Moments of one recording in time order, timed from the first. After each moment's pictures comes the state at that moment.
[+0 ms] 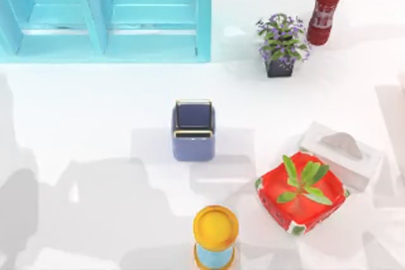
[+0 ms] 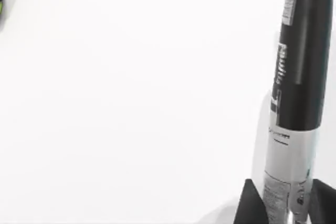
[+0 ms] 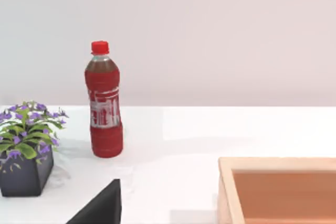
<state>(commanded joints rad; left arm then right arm) 0.29 1.63 1.25 -1.16 -0.17 -0.81 0.00 0.00 0.00 0.00 0.00 0.00</state>
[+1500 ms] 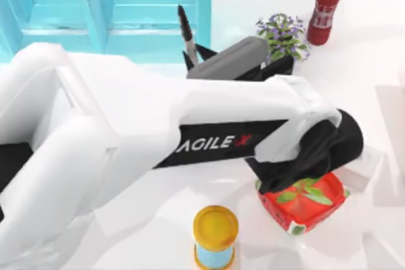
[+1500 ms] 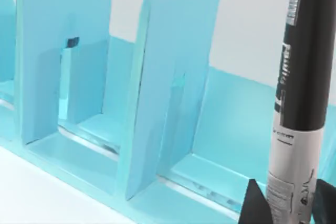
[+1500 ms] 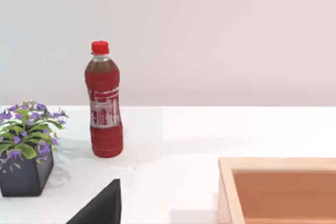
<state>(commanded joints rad) -1.06 2.20 1.71 -1.39 -1.63 -1.88 0.00 0.00 0.00 0.00 0.00 0.00</state>
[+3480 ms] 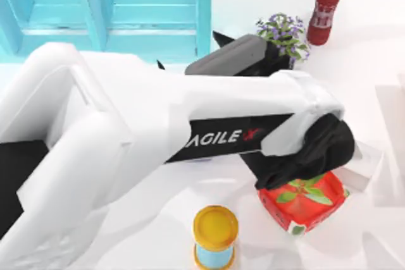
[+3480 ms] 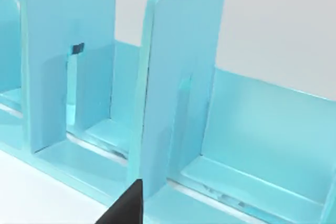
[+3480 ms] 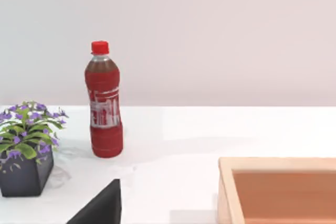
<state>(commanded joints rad) -1.05 2.24 1.75 -1.53 -1.64 -2.02 0.00 0.00 0.00 0.00 0.00 0.00</state>
